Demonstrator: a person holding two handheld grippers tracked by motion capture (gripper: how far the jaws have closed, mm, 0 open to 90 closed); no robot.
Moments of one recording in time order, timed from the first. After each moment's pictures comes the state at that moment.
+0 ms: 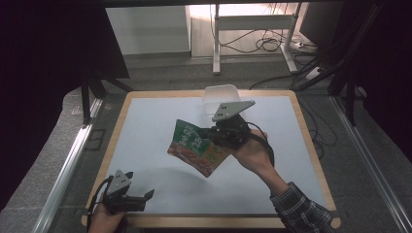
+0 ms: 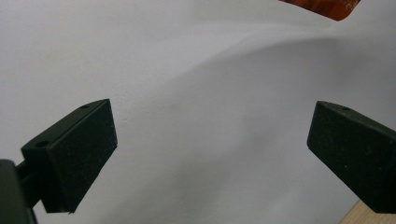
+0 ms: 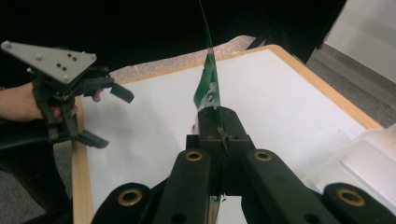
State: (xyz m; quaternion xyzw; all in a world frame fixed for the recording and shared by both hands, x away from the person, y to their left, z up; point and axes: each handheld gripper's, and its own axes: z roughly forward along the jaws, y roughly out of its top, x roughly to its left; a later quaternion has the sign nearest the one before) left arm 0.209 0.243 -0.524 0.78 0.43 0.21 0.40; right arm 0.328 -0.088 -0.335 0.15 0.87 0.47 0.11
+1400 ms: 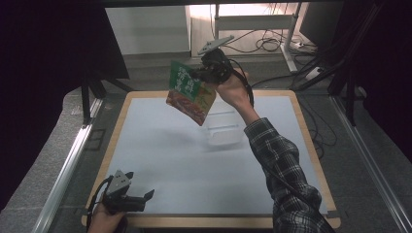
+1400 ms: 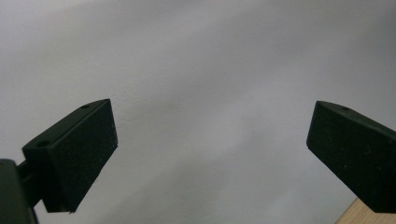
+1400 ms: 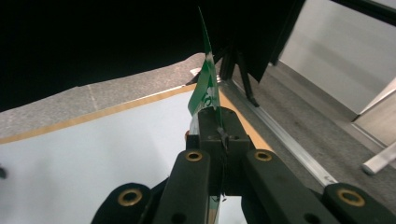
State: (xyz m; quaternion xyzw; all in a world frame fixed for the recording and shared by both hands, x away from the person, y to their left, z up) left arm 0.209 0.244 -0.525 0.78 0.43 0.20 0.40; right arm 0.481 -0.042 -0.284 0.17 0.85 0.47 0.16
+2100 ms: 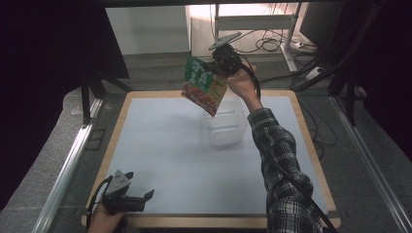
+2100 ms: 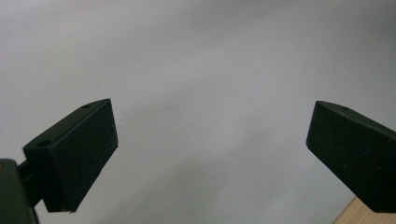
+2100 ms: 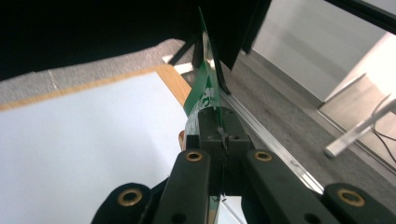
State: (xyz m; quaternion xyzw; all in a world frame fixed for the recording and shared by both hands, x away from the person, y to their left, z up) left arm 0.208 0.245 -0.524 0.78 0.43 0.20 0.41; right arm 0.534 -0.067 -0.301 0.18 0.86 0.44 0.21
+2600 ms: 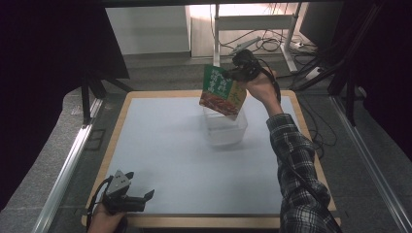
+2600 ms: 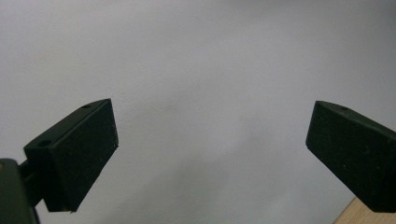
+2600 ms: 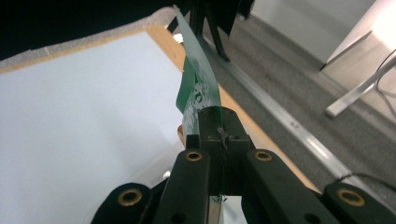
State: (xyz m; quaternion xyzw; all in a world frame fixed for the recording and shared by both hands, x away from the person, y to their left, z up) left arm 0.208 0.244 -0.524 0.78 0.42 0.20 0.40; right arm 0.534 -0.123 -0.312 0.22 0.88 0.39 0.18
